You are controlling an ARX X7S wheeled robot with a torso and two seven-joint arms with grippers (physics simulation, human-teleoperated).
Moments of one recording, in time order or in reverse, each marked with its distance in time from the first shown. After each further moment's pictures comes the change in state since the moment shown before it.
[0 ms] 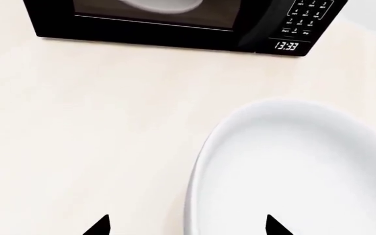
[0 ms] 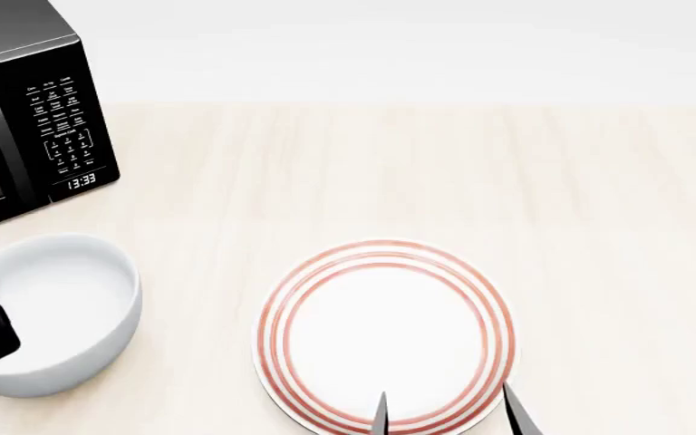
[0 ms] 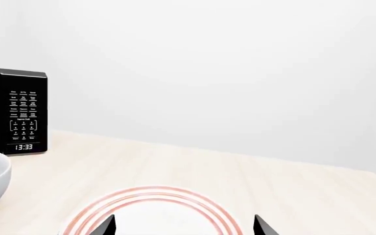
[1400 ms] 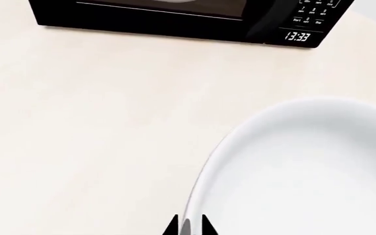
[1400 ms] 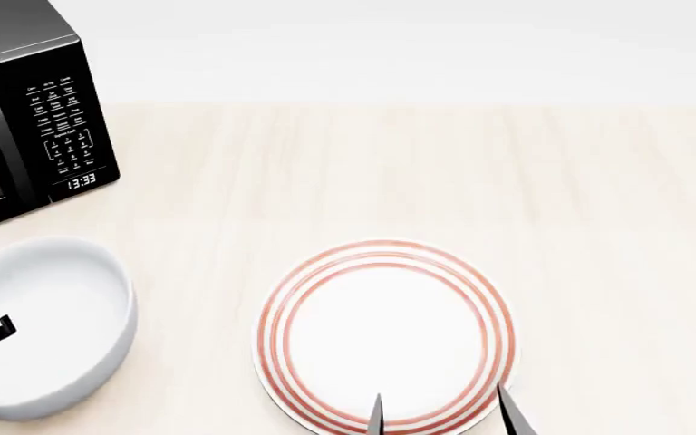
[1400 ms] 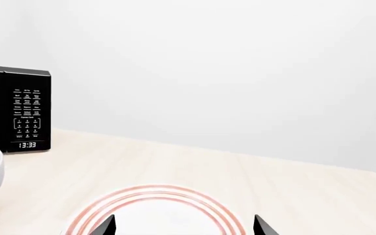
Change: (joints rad) left arm -0.003 0.010 0.013 -0.069 0.023 0.057 0.010; right arm 0.009 0.015 -0.024 0.010 0.009 -0.007 0.016
